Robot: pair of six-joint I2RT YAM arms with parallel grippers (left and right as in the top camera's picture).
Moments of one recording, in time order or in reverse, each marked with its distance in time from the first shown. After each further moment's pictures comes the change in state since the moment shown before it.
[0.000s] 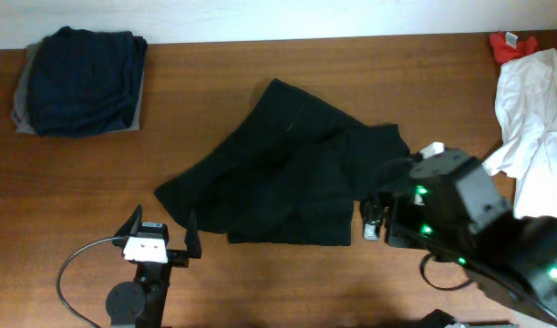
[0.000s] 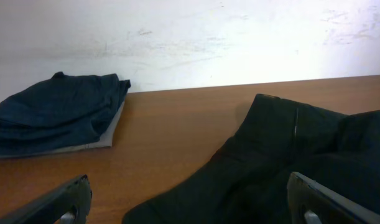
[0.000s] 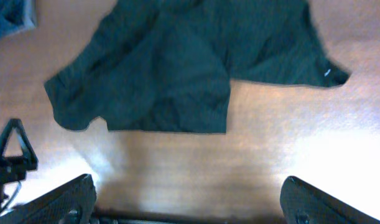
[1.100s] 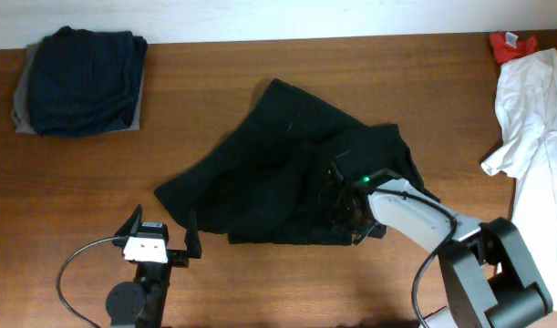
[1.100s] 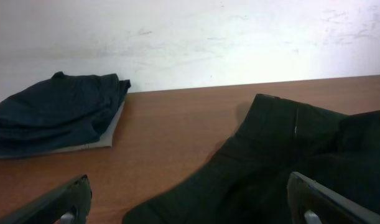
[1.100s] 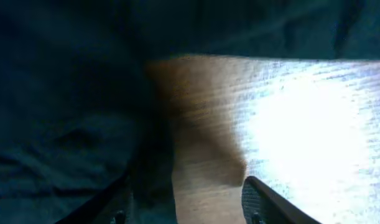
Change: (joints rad) left arm 0.000 0.000 0.000 0.000 0.000 0.000; right arm -0.132 0.603 -0.629 0.710 0.010 -0.026
